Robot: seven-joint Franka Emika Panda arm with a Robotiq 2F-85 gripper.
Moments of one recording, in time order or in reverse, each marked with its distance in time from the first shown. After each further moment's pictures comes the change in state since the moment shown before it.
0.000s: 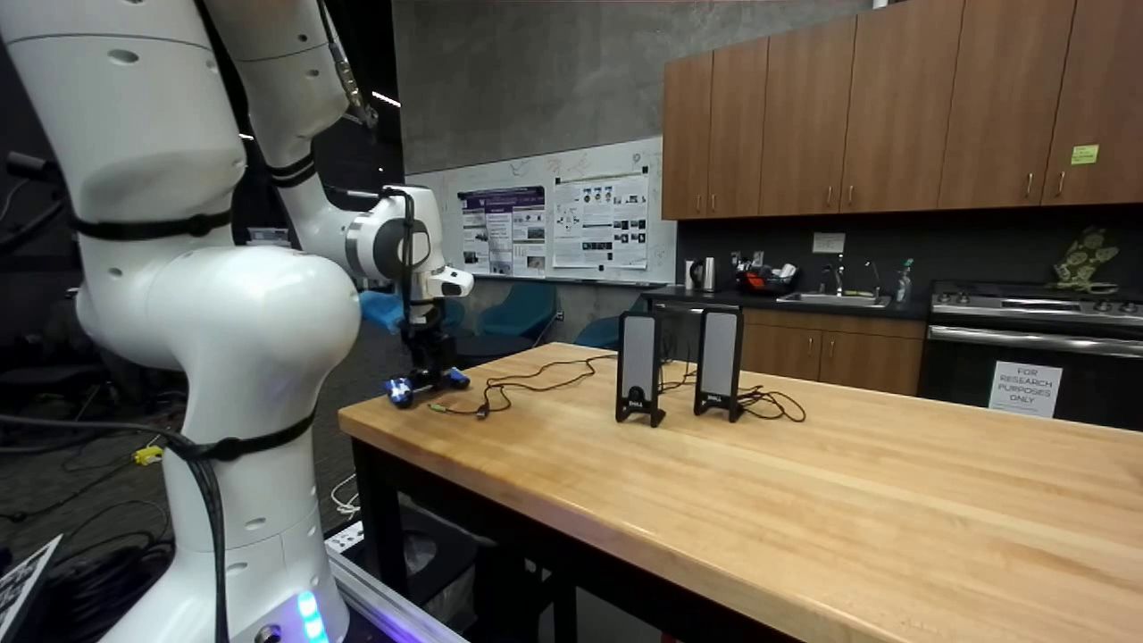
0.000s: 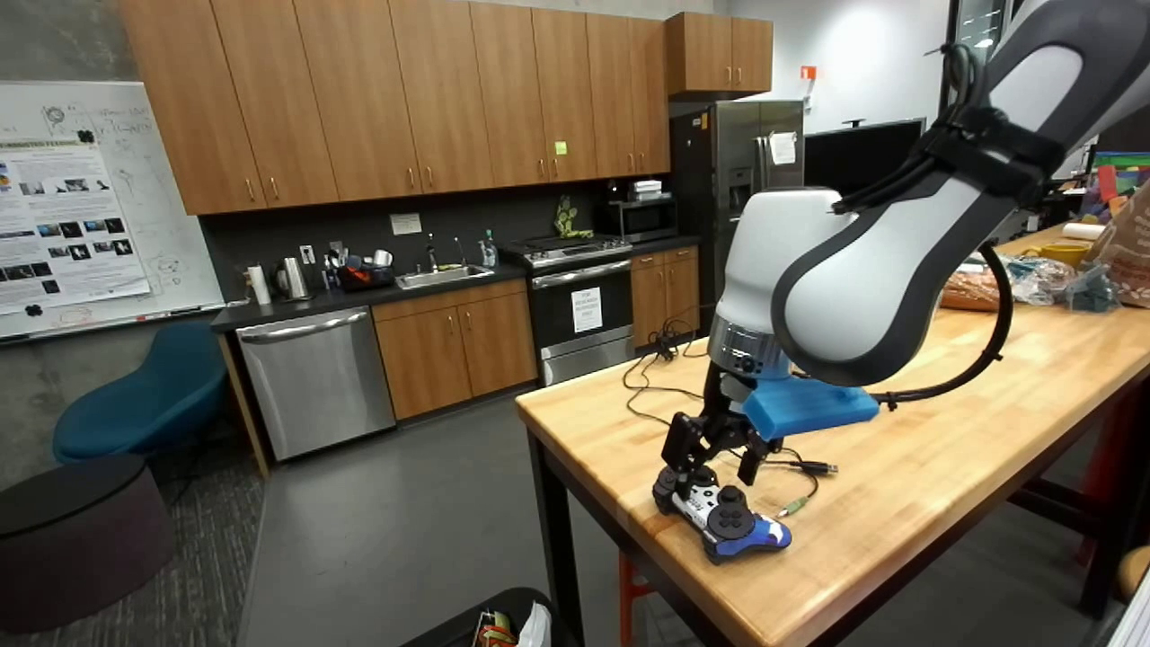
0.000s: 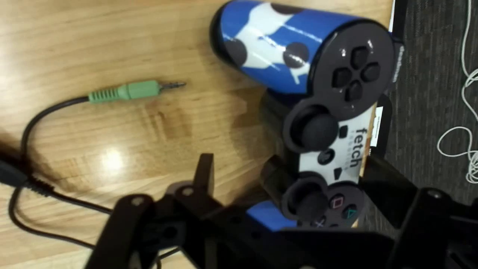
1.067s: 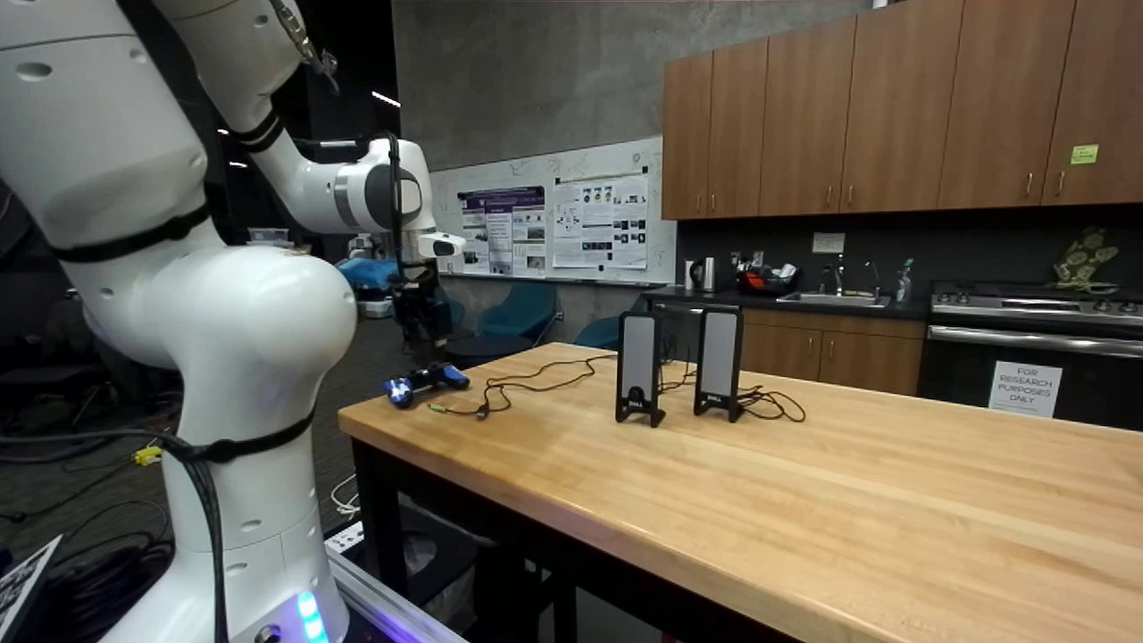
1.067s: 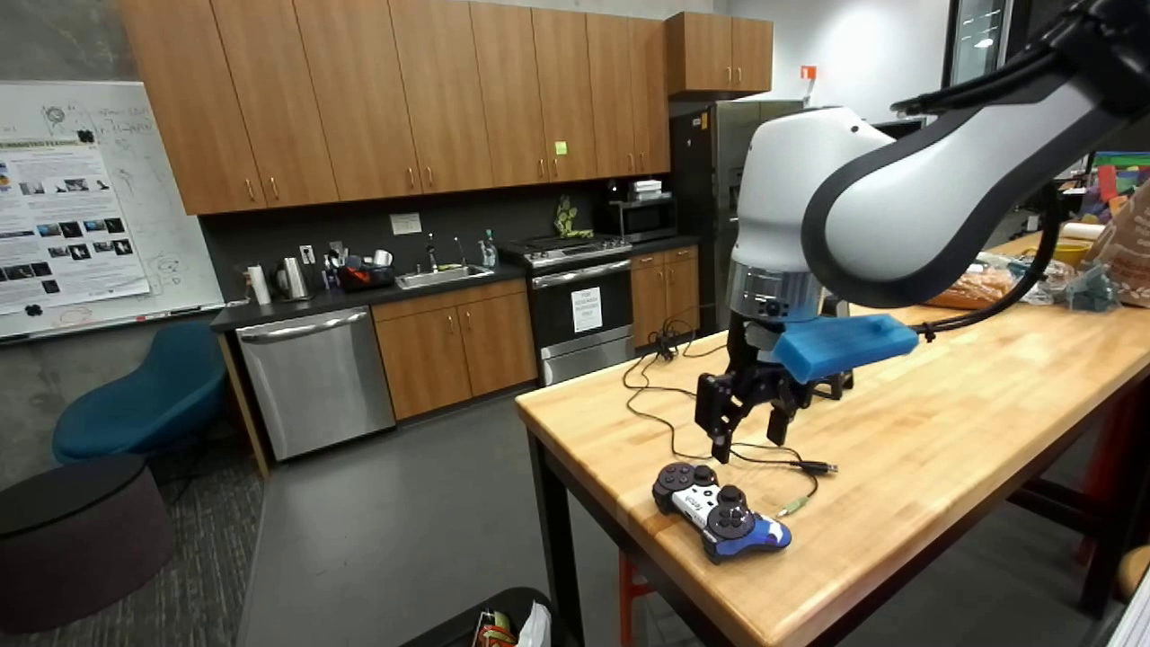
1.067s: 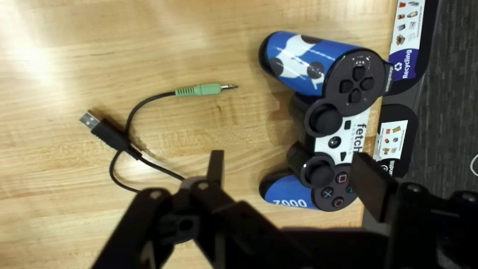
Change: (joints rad) arm -0.054 -0.233 0.035 0.013 -0.094 -0.326 0.050
